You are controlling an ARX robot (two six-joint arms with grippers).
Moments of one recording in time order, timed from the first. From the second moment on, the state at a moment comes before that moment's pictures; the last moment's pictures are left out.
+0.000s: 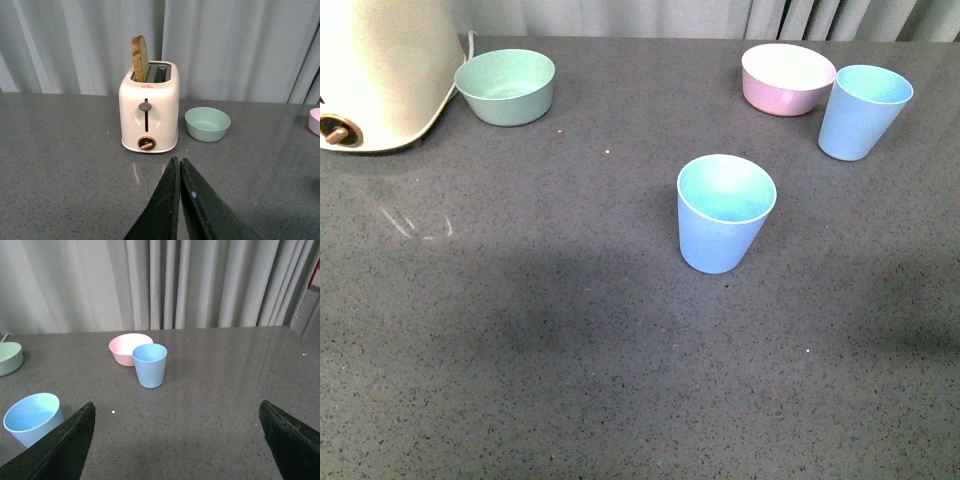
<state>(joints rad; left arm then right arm) 0.00 0.01 0.02 0.00 0.00 -0.01 0.00 0.00 0.02 0.00 0.00 0.00</state>
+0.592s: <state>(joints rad) 0.00 0.01 0.02 0.00 0.00 -0.01 -0.07 0.82 0.35 0.17 0.02 0.05</state>
